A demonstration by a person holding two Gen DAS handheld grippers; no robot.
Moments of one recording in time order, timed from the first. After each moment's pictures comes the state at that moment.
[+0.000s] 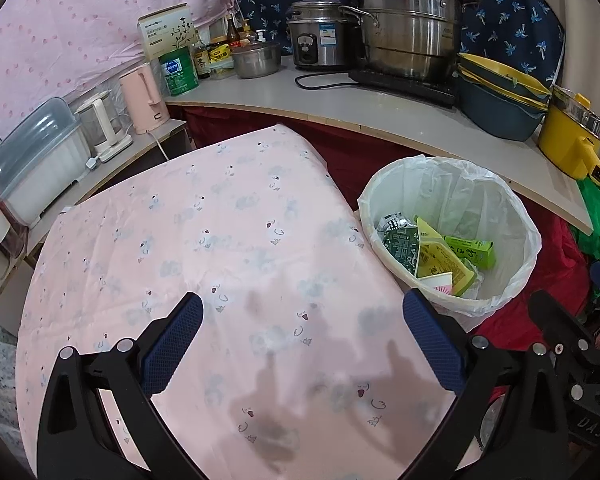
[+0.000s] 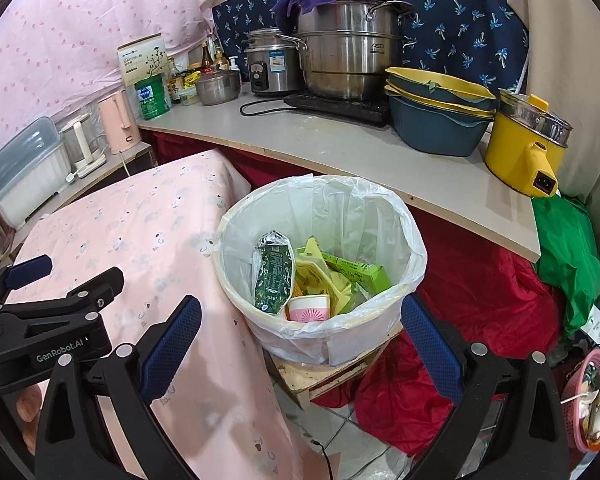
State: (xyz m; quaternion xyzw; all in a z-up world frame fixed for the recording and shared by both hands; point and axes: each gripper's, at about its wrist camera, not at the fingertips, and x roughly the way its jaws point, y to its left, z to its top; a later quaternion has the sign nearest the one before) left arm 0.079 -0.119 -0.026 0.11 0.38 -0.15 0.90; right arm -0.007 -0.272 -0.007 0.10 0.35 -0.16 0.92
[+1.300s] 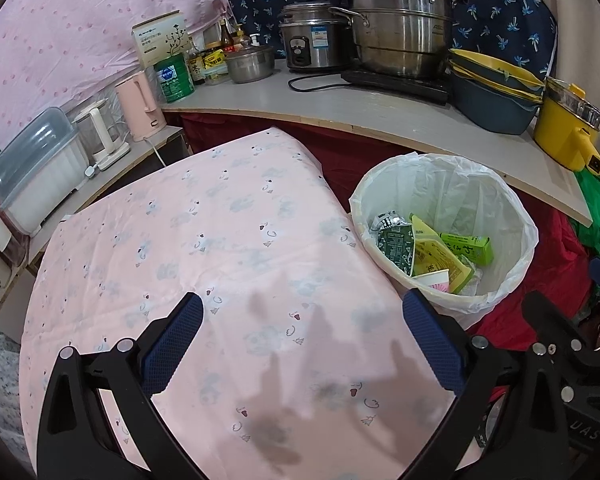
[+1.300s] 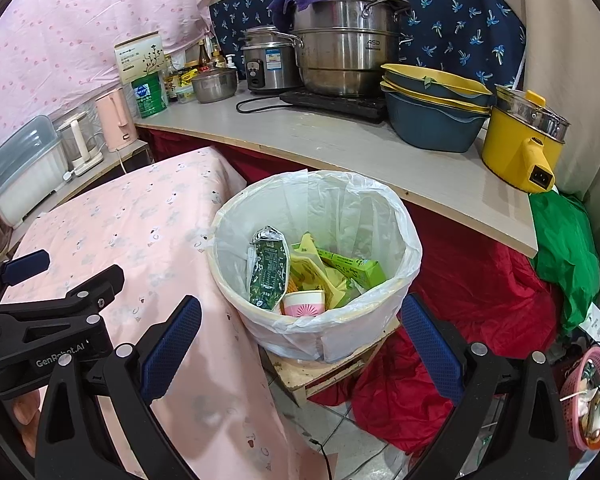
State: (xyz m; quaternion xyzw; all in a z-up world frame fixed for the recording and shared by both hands) left arm 0.072 -0.125 -0.029 0.13 0.37 -0.16 0.90; right arm -0.008 -0.275 -0.012 0.10 0.35 -0.16 0.92
